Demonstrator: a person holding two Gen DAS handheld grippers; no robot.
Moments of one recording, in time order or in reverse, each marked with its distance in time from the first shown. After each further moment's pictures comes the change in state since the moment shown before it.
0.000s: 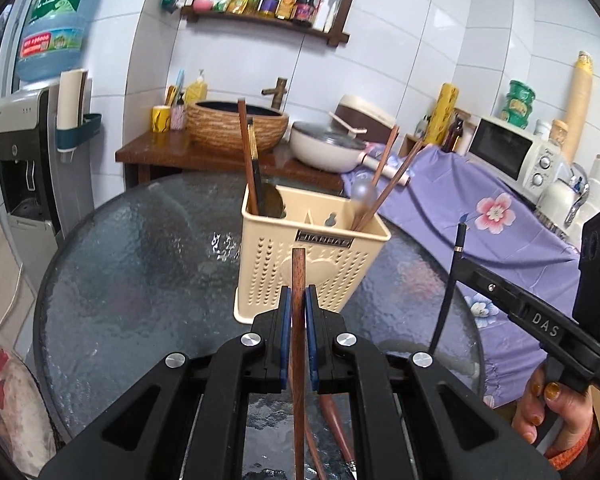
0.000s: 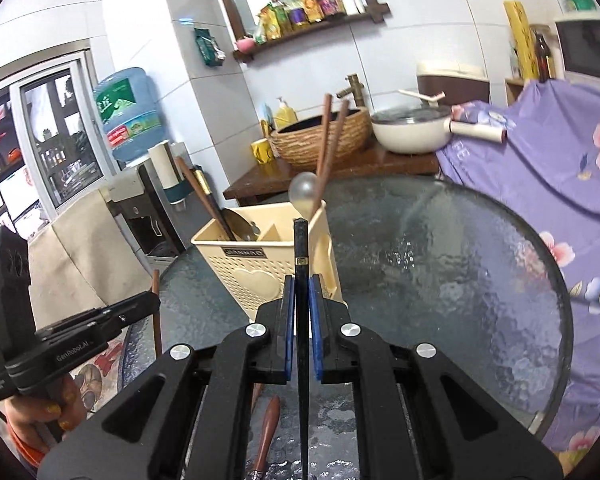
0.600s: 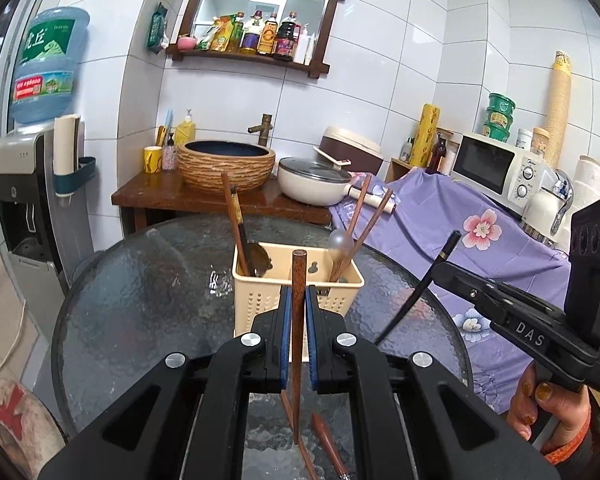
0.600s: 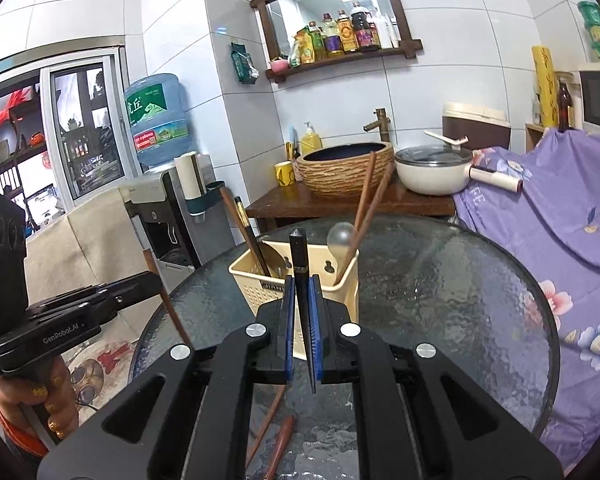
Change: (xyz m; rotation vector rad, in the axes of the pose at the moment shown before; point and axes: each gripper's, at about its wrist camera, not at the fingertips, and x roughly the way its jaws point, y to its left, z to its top) left arm -0.031 -0.016 0.029 0.068 -0.096 -0.014; right arm -0.022 0.031 0.027 -0.101 -0.065 0.038
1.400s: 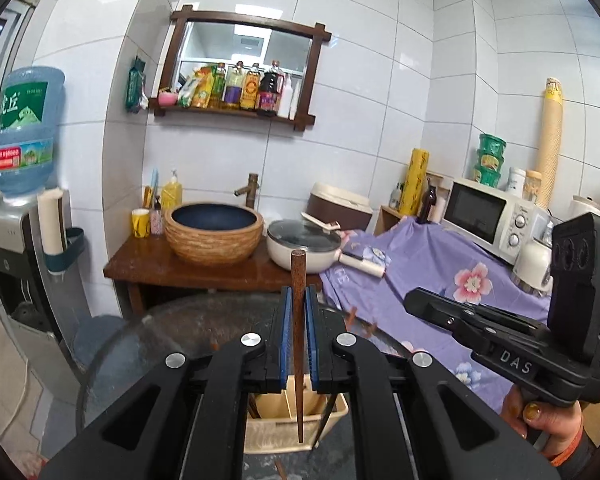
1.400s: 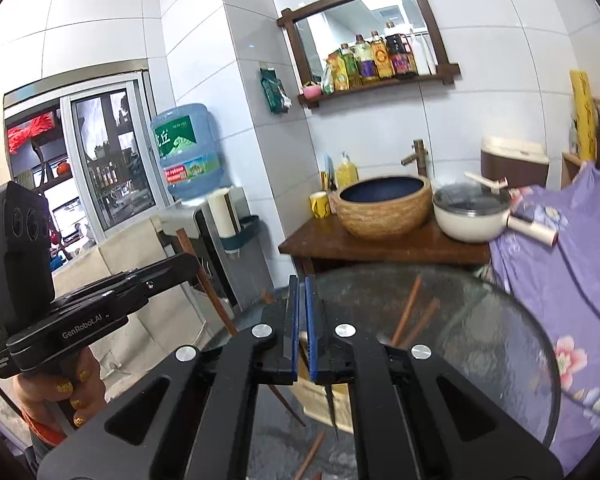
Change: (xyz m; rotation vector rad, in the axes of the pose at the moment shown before) left arm -0.010 -0.013 0.147 0.041 -0.120 -0.023; right arm 0.011 0.019 0.142 -0.014 -0.040 0.112
